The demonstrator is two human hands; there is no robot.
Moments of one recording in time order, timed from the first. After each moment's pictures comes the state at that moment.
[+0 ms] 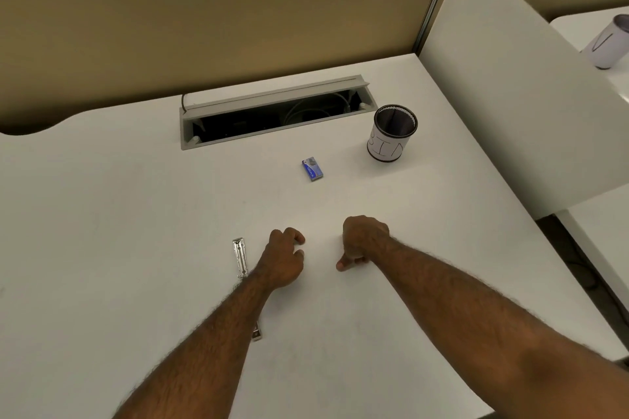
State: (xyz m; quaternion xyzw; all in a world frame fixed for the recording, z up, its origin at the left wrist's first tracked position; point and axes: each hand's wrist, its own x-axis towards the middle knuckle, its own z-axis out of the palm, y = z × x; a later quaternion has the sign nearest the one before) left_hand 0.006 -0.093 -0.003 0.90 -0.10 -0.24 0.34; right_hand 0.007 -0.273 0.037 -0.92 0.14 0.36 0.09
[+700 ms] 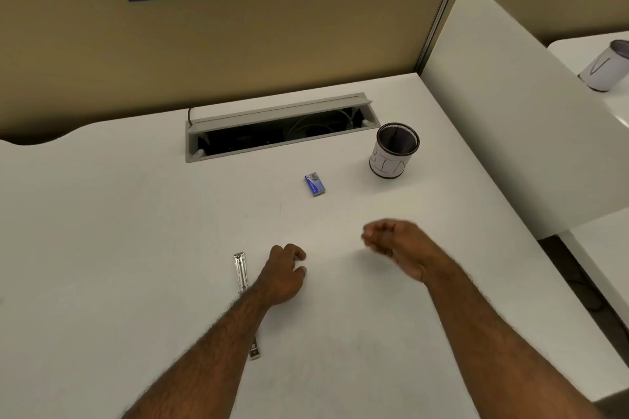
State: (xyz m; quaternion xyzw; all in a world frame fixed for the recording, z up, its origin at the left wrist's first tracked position) left_hand 0.006 -0.091 0.001 0.89 -0.08 -0.26 0.36; right_hand -0.027 -0.336 0.052 -0.62 0.27 0.14 0.72
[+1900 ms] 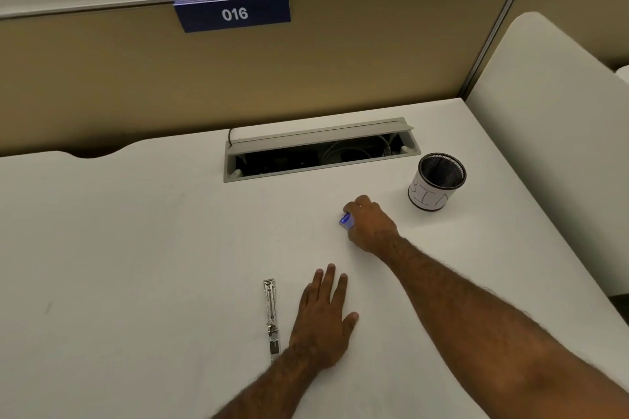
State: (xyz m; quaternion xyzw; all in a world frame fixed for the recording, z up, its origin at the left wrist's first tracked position) left_hand -0.022 -0.105 -0.026 0.95 -0.20 -0.15 0.17; right_hand 0.112 -0.272 0.016 -0.98 0.01 0.12 0.18
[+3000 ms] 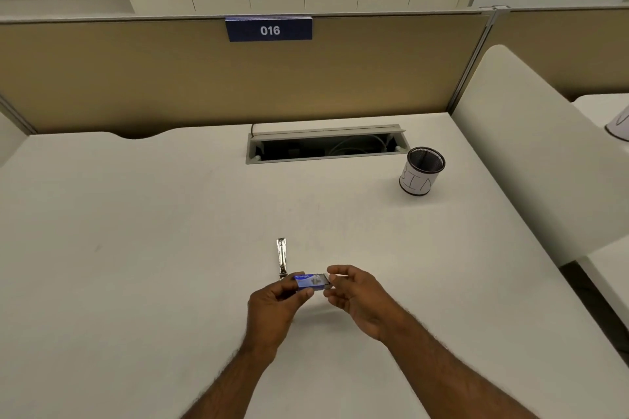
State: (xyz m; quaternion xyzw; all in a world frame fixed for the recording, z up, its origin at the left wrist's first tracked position) left_hand -0.119 -0.026 0.038 0.72 0.11 -0.07 0.68; right_hand -0.109 -0.198 0.055 -0.56 0.23 0.21 0.76
